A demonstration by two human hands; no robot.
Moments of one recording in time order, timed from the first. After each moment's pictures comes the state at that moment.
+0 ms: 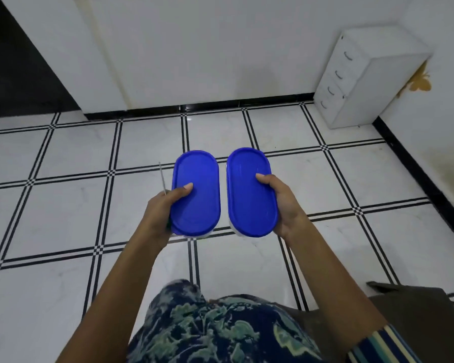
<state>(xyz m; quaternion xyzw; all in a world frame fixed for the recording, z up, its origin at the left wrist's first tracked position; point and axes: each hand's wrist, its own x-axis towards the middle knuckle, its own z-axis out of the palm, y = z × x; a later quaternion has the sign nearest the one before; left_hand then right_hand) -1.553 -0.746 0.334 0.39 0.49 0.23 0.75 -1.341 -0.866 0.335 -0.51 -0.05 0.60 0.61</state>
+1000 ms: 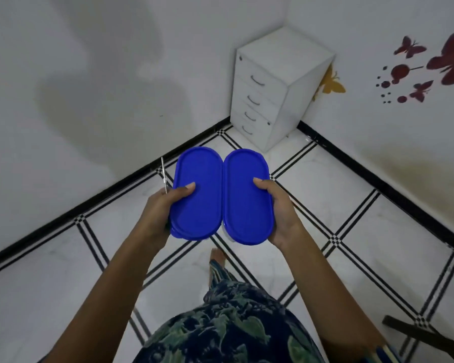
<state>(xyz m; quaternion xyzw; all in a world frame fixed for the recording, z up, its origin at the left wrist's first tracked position) -0.951 -0.218 0.319 0.50 0.32 -0.01 0.80 -0.856 -0.424 0.329 -0.48 0.13 0.40 0.77</state>
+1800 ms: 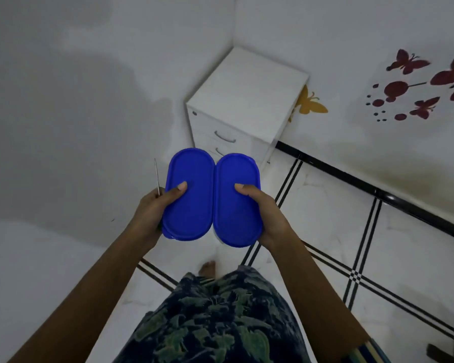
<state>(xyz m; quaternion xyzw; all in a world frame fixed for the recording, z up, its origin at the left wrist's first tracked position) -0.390 -0.011 0.297 0.57 0.27 -0.14 0.76 -0.368 -0.234 0.308 -0.50 0.24 0.30 0.78</state>
